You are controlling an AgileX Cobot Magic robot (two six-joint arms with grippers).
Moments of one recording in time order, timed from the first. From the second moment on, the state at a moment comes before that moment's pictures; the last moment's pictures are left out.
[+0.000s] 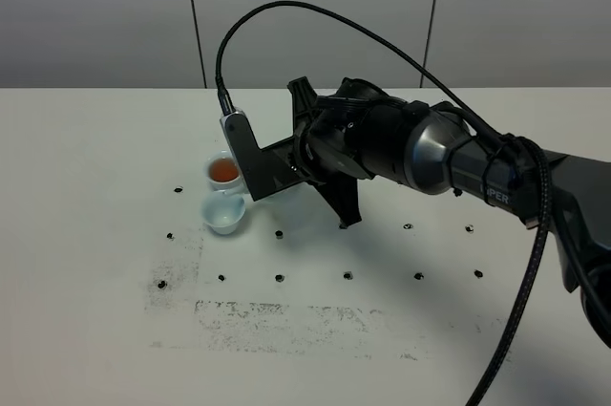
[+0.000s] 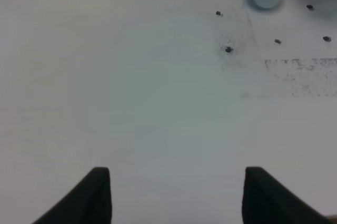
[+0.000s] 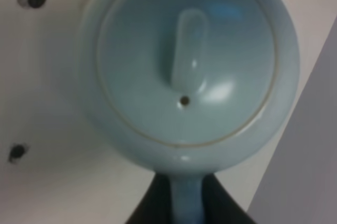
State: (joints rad) left arm 0.01 0.00 -0.46 -0.12 1.07 0.12; right arm 0.68 2.17 -1.69 -0.52 0.63 -0.94
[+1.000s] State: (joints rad) left arm 0.01 0.00 -0.46 -0.12 1.07 0.12; right arm 0.71 2.19 -1.69 -0.80 0.61 -0.89
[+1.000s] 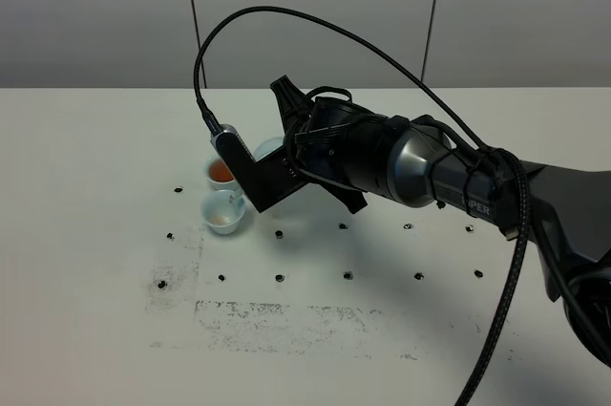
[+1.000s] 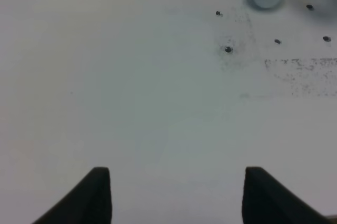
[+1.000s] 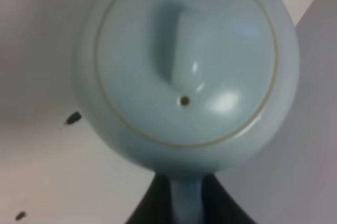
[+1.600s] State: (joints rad) left arm 0.01 0.00 -0.46 -0.12 1.07 0.12; right arm 0.72 2.19 -1.69 -0.90 0.60 -0.88
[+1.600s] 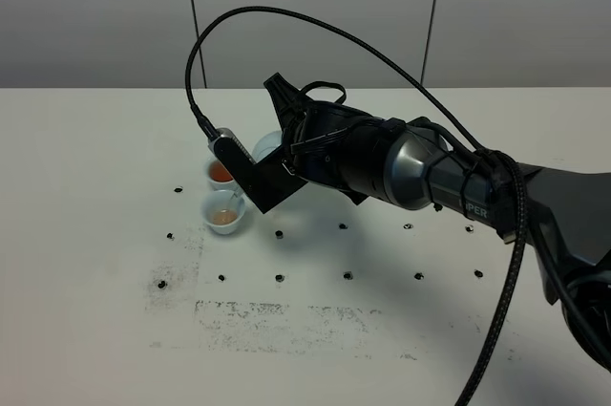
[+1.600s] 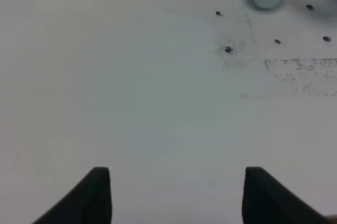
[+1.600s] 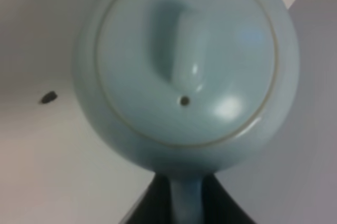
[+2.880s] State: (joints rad) left arm 0.01 0.00 -0.46 -0.12 1.07 0.12; right arm 0.74 2.20 -1.69 -1.02 0.61 -0.87
